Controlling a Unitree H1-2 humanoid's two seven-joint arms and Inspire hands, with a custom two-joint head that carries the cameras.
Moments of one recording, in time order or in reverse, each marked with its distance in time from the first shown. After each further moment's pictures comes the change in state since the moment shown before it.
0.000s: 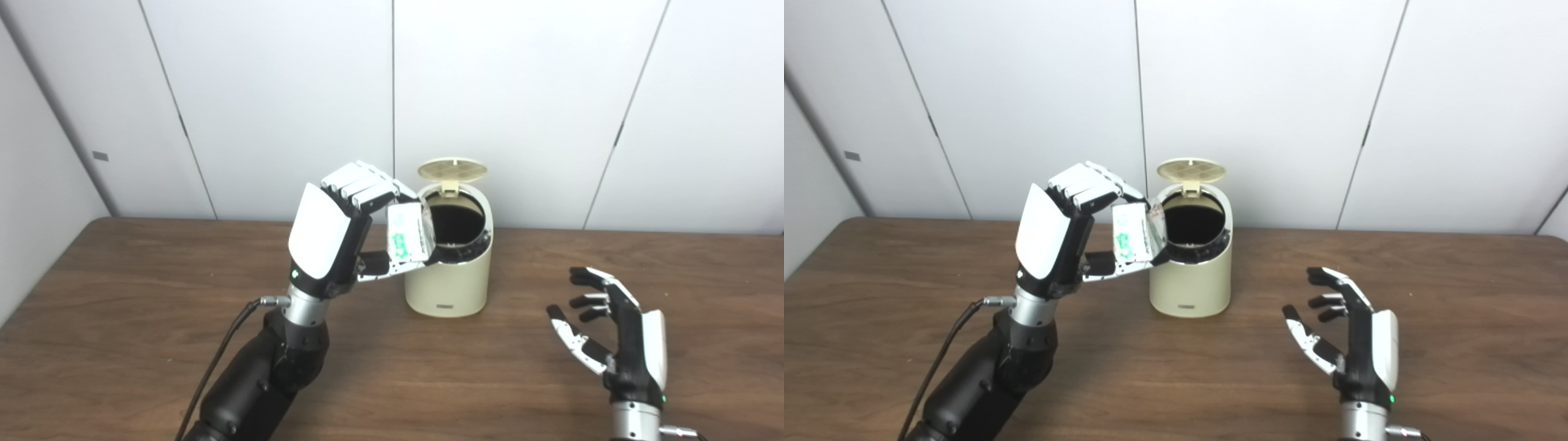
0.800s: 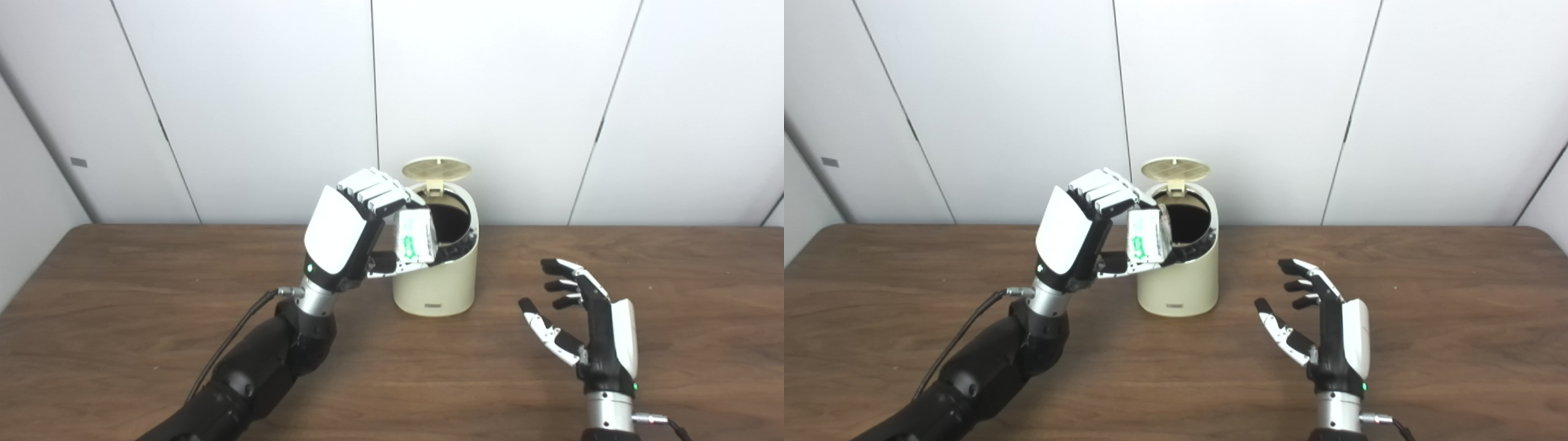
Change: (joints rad) left arm -0.177 0.013 -0.236 0.348 -0.010 -0.018 0.253; right arm -0.002 0.011 0.022 0.001 -0.020 0.004 -0.019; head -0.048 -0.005
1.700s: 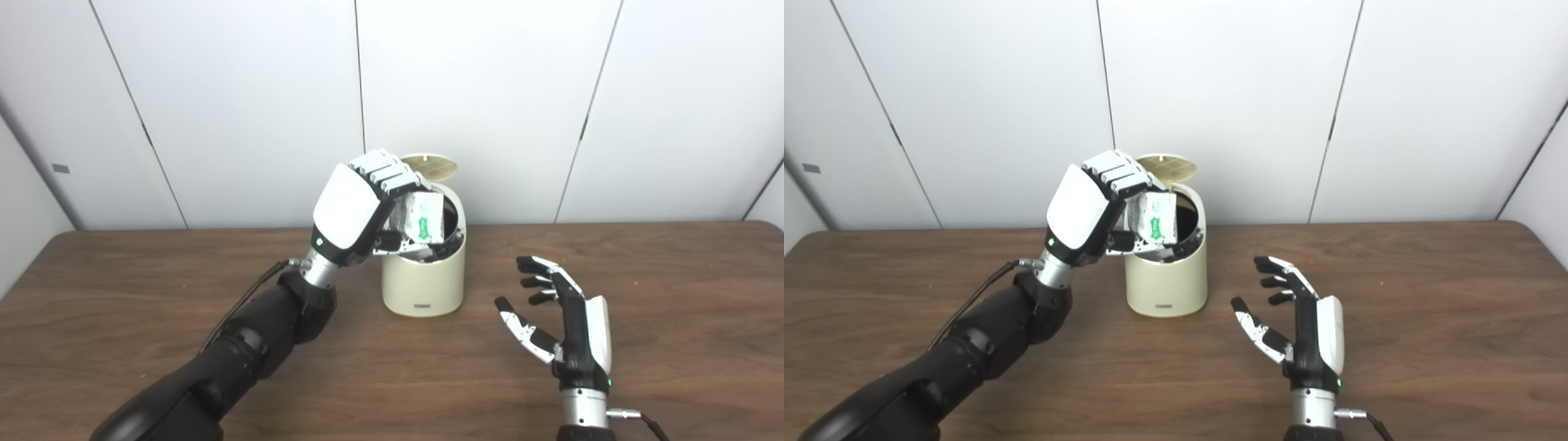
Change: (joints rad) left arm -0.181 -0.048 -0.127 0.309 0.029 -0.012 0.110; right arm -0.002 0.023 0.032 0.005 -0.014 -0.010 -0.036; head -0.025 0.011
